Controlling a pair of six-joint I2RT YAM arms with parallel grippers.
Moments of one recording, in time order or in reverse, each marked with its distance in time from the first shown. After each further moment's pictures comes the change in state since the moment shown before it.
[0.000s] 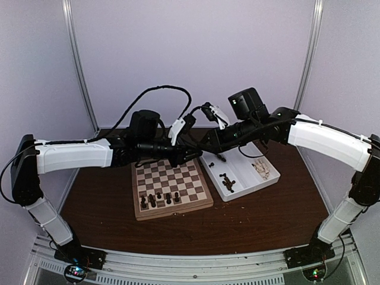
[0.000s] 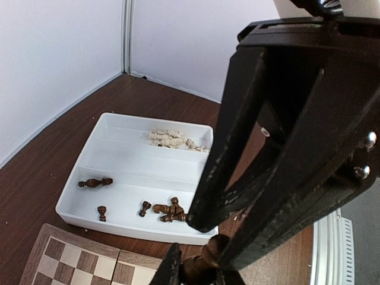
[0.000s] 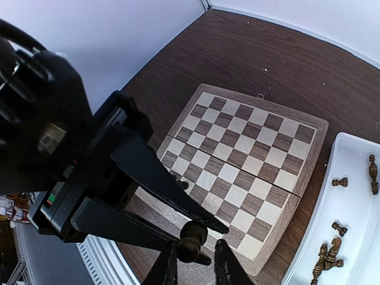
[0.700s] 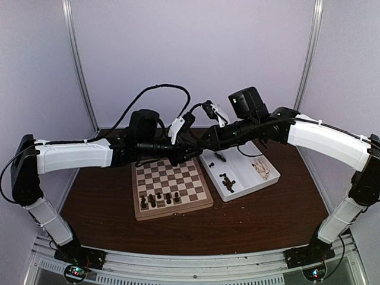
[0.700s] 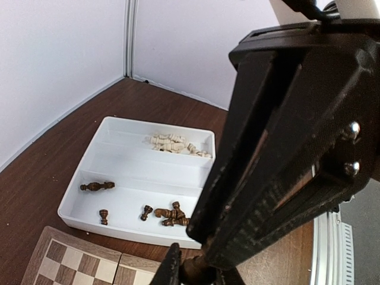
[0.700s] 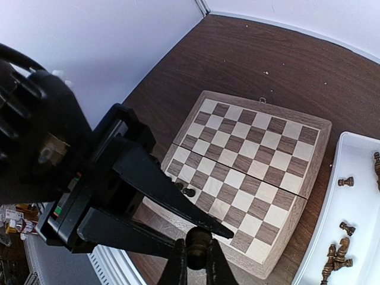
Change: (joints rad) left arm 0.000 0.000 0.000 0.023 -0.005 -0.004; right arm 0.000 0.003 0.003 0.029 -0.005 0.068
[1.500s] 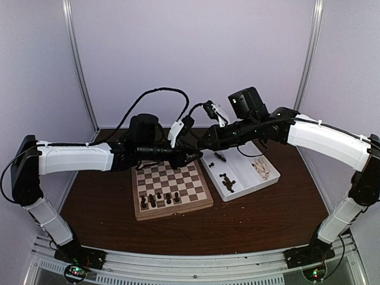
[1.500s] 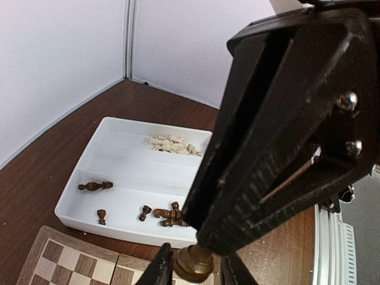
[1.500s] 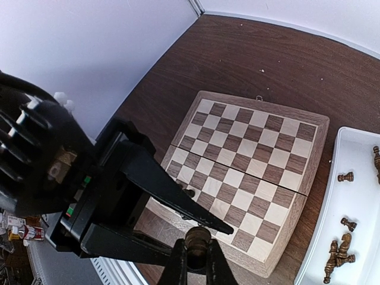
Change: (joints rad) left arm -0.001 0.000 -0.052 0.078 -0.003 -0.013; right arm -0.006 0.001 0.000 0.000 0.017 0.027
